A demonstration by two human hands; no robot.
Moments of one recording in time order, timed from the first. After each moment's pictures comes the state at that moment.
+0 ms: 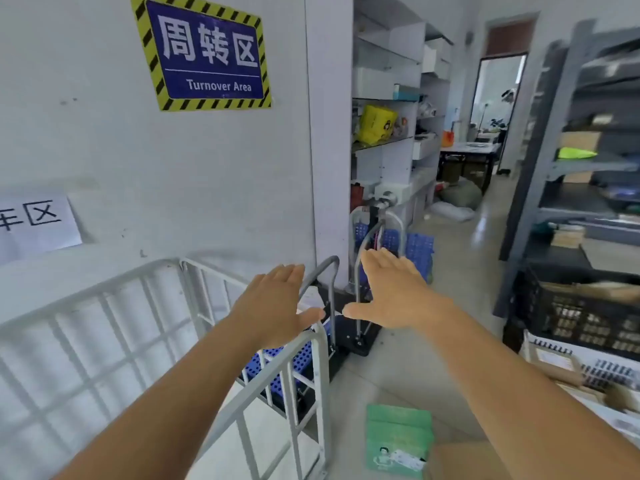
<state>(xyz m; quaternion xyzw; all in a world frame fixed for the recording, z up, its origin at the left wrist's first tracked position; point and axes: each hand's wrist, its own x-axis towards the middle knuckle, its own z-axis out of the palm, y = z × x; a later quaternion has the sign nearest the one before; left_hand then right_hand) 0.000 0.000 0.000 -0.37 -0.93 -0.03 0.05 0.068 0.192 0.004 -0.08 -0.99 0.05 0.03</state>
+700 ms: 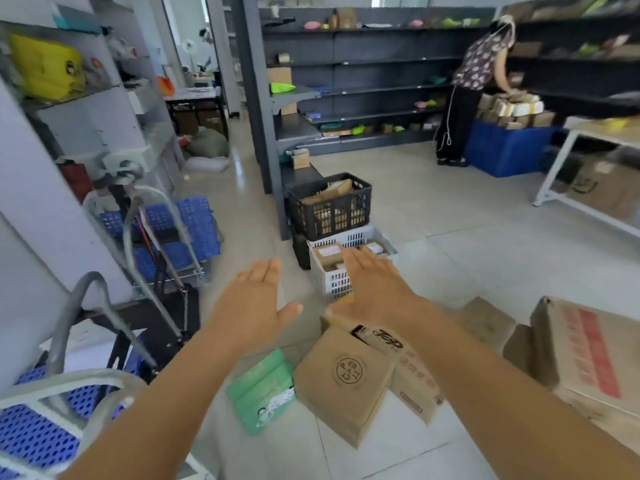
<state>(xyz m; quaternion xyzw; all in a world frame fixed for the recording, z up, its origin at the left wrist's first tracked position) 0.019 0.192 -0.070 -0.69 -0.73 -0.02 -0.02 0.204 0.272 -0.087 -0.49 -0.87 0.09 0.04</state>
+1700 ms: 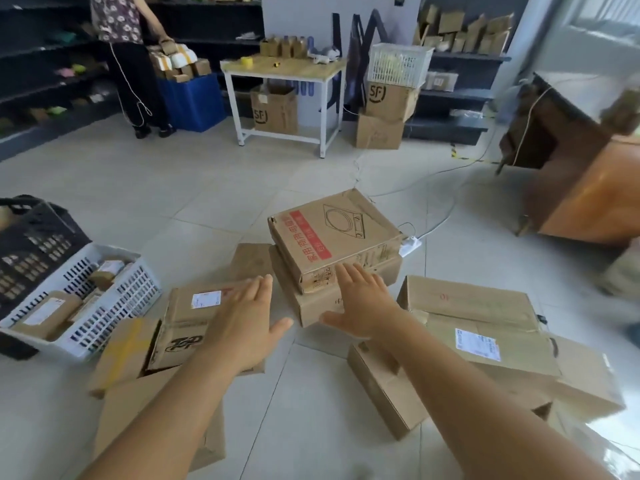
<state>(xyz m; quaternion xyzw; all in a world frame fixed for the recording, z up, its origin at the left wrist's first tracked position) 0.356 0.221 -0.145 -0.93 -0.36 0.05 -0.10 0.529 0.123 -0.169 -0.84 -0.53 0.13 0.06</state>
